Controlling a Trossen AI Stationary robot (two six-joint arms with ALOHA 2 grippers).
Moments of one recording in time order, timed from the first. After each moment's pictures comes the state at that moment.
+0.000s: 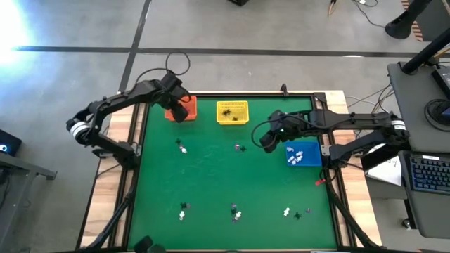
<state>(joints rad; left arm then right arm) 0.81 1.42 1.04 -0.76 -0.03 0.17 -0.08 1.29 1.17 -0.88 0.18 0.76</state>
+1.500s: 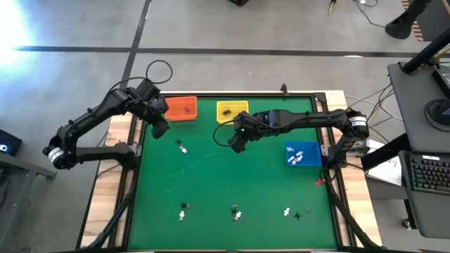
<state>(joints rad) 0.81 1.05 0.97 -1.12 0.33 0.21 -0.10 1.73 1.47 -0.79 0.18 0.66</state>
